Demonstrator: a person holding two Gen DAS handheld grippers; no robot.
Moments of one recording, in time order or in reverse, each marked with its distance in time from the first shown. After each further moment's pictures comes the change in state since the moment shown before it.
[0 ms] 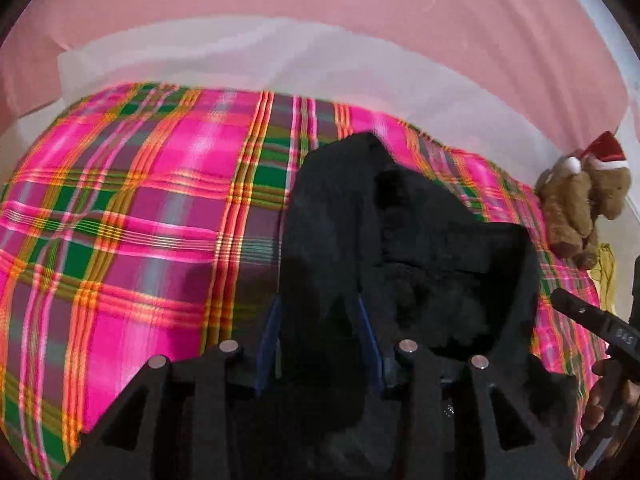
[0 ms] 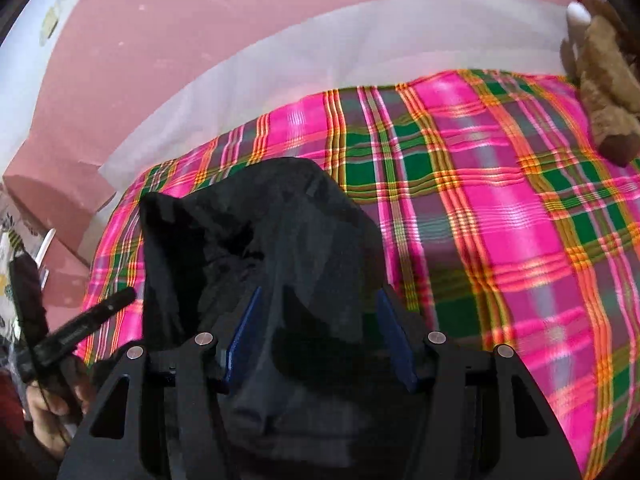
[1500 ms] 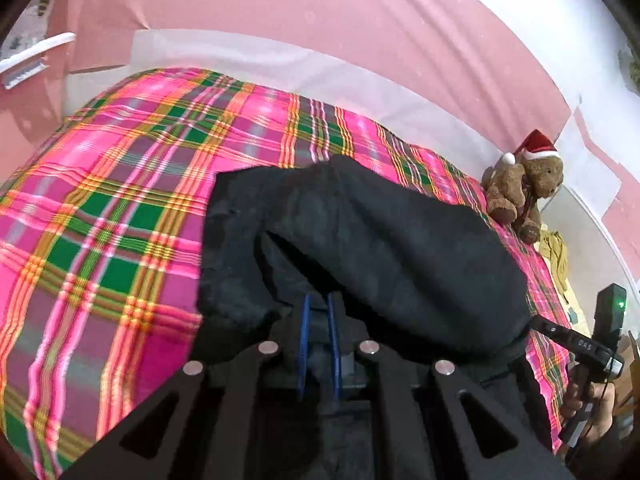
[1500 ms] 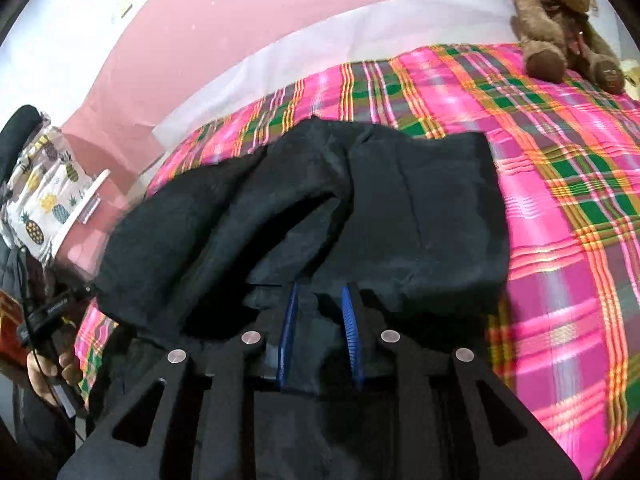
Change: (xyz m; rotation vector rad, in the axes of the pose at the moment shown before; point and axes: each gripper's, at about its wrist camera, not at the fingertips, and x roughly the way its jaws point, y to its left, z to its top) left arm -0.214 0.073 -0.220 -0.062 -0.127 -0.120; right arm -0.169 -0.012 -0.229 -0.033 -0.053 0.081
